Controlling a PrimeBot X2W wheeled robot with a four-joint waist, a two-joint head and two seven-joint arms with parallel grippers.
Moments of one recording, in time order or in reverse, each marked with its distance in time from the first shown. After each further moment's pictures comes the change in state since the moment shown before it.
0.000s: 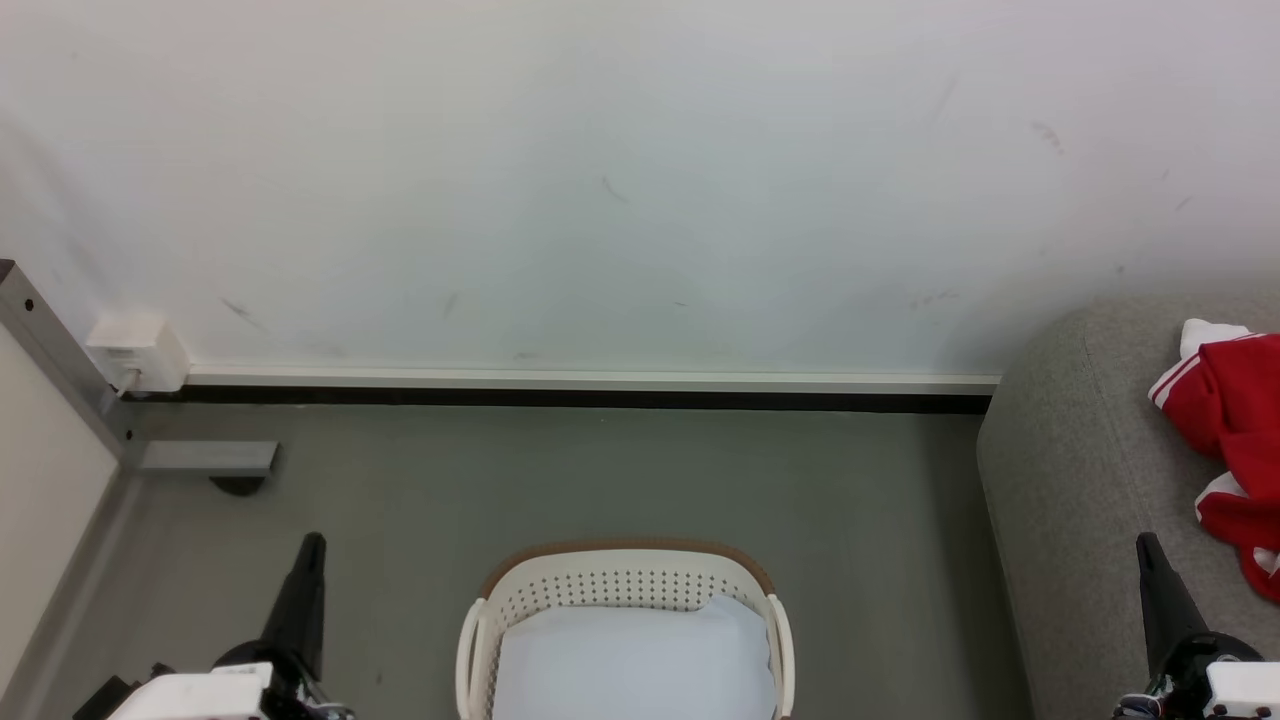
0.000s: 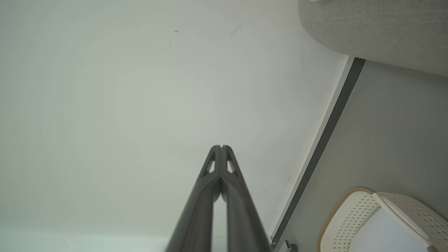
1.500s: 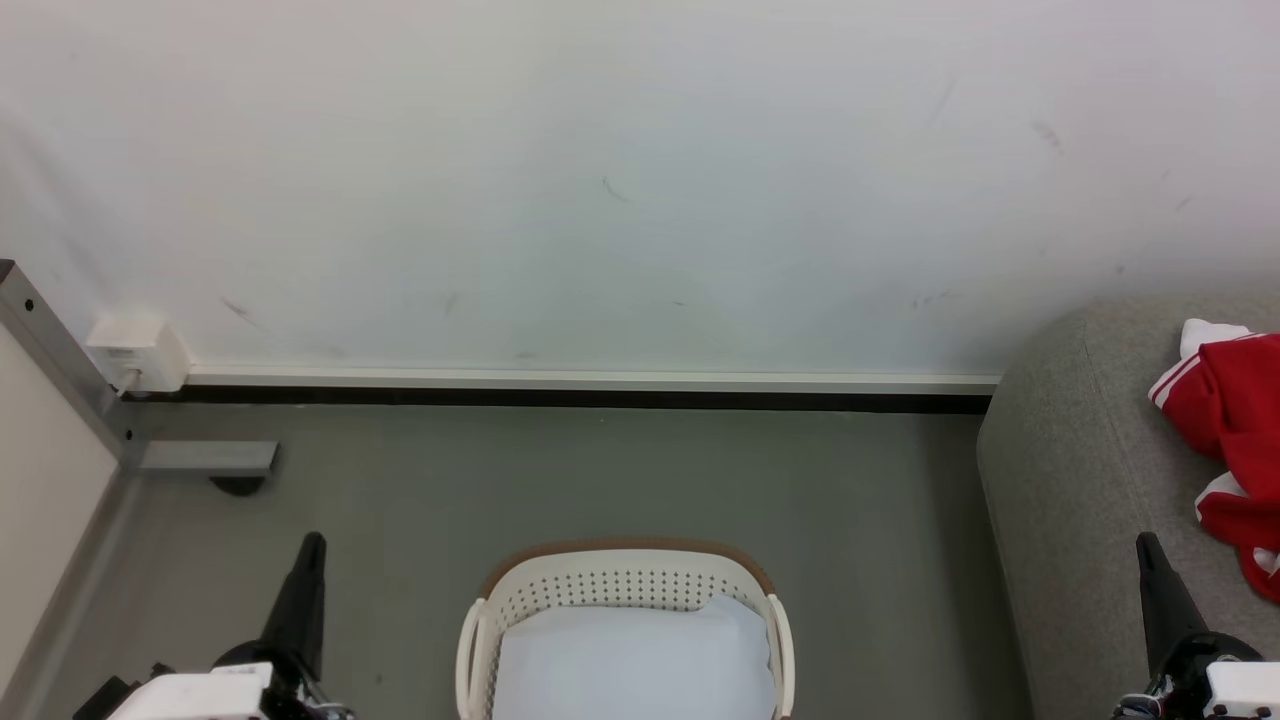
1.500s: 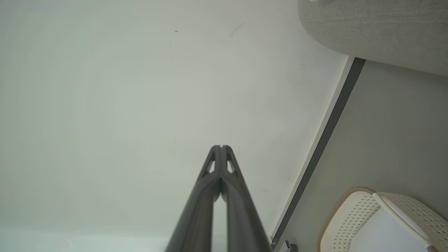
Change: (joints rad) left arm 0.000 0.000 0.000 0.000 0.000 0.000 0.000; right arm 0.000 0.000 0.000 0.000 0.000 0.000 0.000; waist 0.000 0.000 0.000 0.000
